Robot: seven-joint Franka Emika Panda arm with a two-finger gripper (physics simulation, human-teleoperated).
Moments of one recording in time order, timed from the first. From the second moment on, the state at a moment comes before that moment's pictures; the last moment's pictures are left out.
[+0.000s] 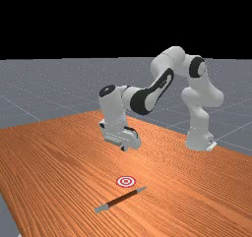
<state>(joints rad) 0.19 0.65 -0.19 -1.45 0.10 1.77 0.65</state>
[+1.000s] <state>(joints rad) 0.22 1.20 -0.17 -0.89 0.11 1.81 0.80</state>
